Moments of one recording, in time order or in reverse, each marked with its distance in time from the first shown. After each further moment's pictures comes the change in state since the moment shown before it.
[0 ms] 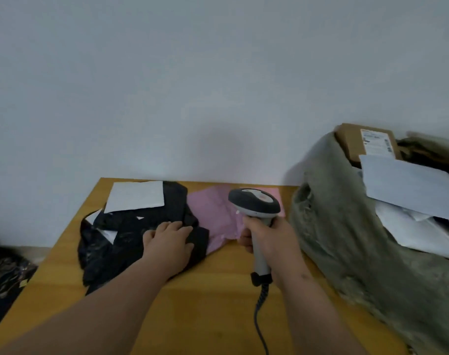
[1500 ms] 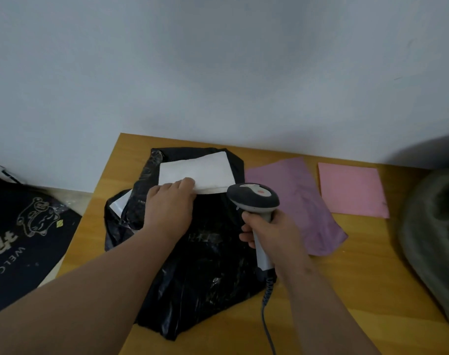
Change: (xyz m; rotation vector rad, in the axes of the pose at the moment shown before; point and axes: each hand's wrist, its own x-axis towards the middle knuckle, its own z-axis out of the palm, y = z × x) left_hand 0.180 -0.167 0.043 -0.090 0.275 0.007; right_hand 0.157 0.048 0.191 -0.130 -0.160 0.289
